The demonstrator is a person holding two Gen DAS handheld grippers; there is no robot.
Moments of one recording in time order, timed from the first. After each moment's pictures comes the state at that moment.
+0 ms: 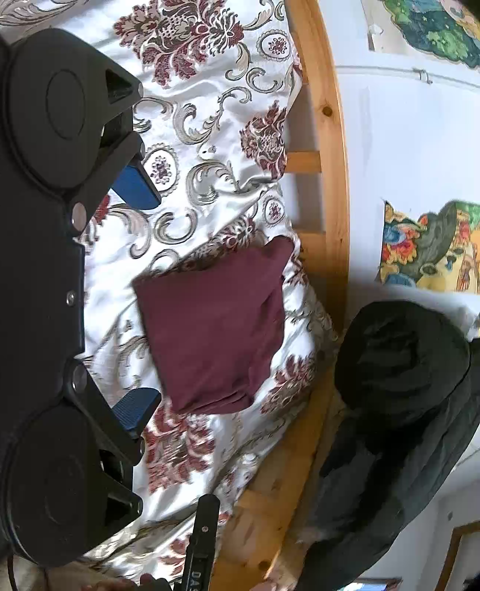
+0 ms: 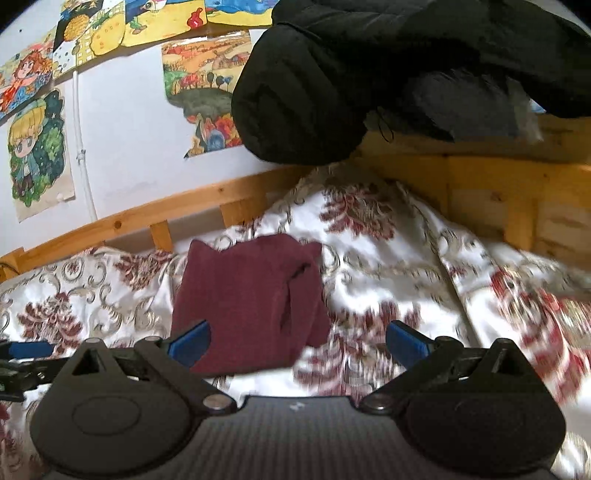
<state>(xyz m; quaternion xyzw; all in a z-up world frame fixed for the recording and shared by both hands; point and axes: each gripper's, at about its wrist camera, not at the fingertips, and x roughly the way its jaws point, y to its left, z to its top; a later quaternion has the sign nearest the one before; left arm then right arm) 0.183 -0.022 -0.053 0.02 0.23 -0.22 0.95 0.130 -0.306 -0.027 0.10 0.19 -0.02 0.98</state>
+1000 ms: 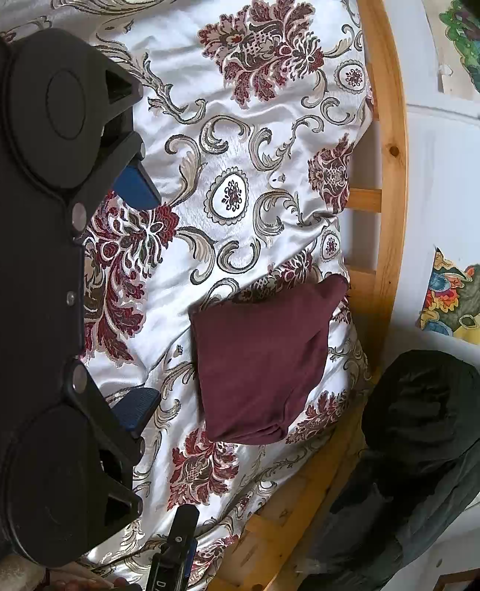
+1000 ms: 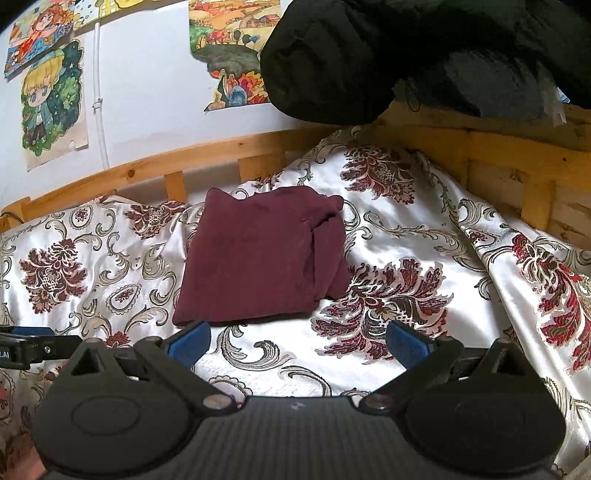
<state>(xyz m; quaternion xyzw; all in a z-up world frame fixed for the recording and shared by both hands) 0.186 0.002 -0.084 -0.04 0.29 -0.18 0.94 0.135 -0.281 -0.047 0.07 0.23 0.00 0.97</state>
